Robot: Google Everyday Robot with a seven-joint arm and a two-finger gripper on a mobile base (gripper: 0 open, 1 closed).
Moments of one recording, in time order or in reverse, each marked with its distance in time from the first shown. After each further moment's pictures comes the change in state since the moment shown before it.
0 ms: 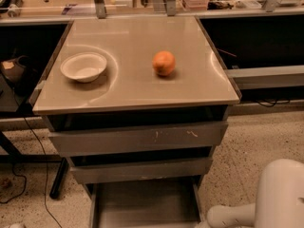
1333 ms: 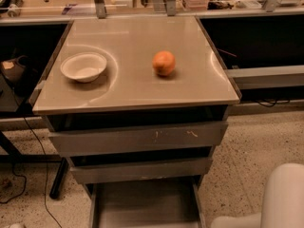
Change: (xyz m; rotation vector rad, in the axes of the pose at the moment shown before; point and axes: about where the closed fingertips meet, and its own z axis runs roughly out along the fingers) arm 0.033 0.030 0.005 -0.018 0.006 0.057
